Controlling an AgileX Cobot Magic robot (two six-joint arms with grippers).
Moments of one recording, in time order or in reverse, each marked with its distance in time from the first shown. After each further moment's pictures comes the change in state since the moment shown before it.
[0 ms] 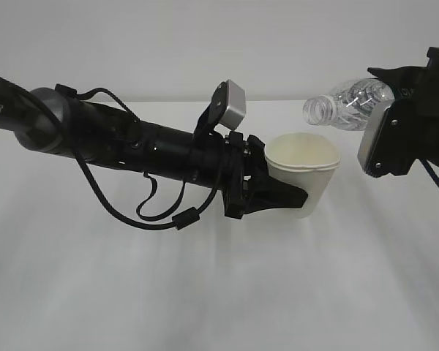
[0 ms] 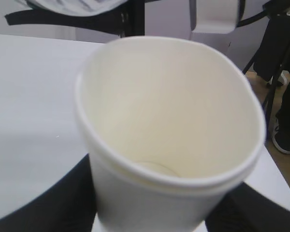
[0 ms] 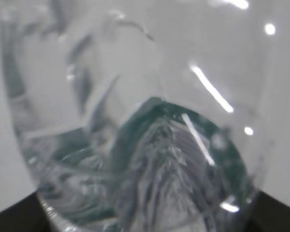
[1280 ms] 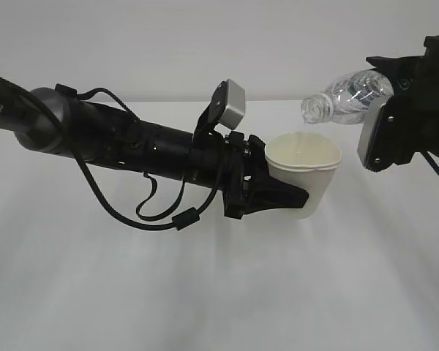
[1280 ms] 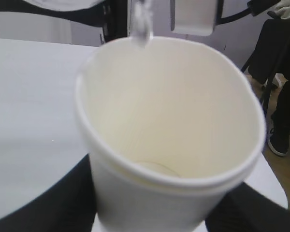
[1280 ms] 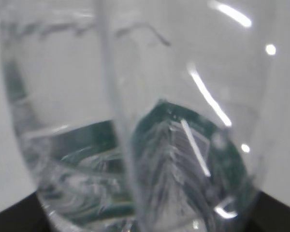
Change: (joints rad) left arm 0.000 0.000 0.000 0.000 -0.019 -0.002; right arm 0.000 0.000 -0.029 0.000 0.000 -0.089
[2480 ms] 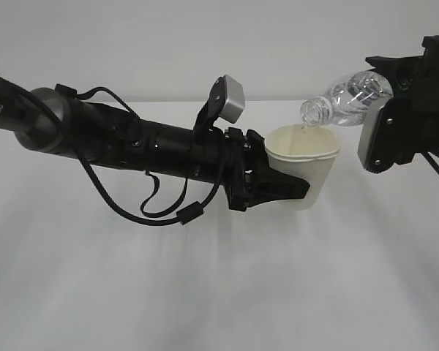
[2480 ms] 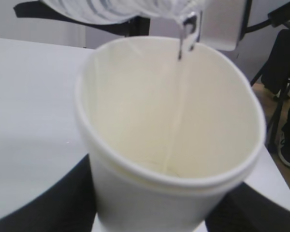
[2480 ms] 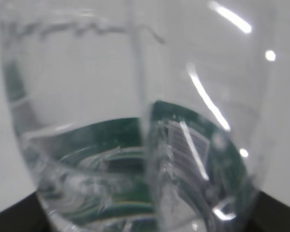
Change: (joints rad) left arm 0.000 0.000 0.000 -0.053 0.025 0.000; right arm 0.000 0.000 0.000 0.000 0.000 -0.029
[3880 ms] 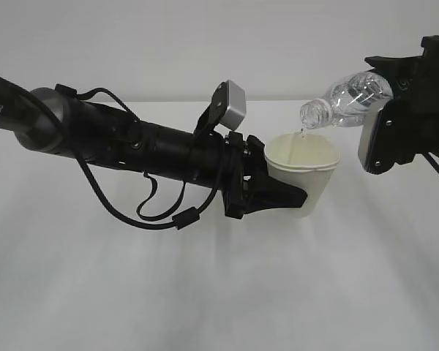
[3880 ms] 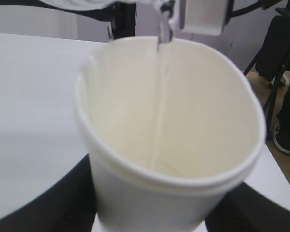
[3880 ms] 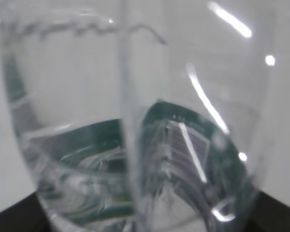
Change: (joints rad) left arm 0.000 0.000 0.000 0.051 0.000 0.000; right arm 0.000 0.000 0.000 0.000 0.000 -0.024
